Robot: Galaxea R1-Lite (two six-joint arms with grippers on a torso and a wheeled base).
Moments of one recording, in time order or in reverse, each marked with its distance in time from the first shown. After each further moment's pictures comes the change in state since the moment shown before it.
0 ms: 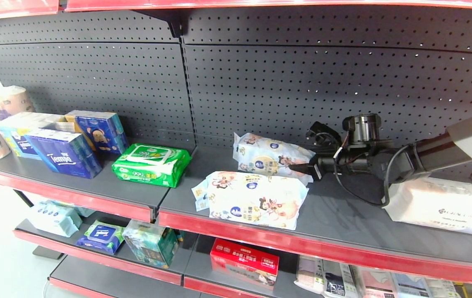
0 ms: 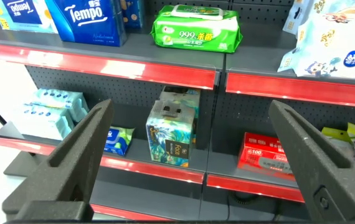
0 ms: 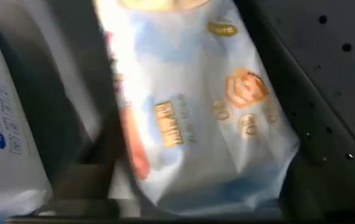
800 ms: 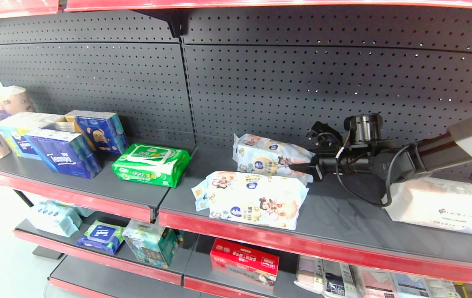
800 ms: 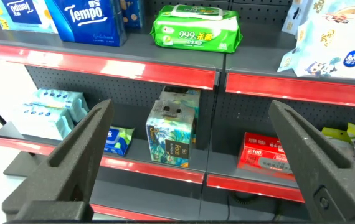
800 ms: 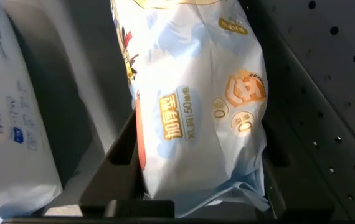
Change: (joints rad) left arm 0.000 0.000 0.000 0.000 0.000 0.000; right arm -0.009 -0.004 0.003 0.001 0.061 -0.015
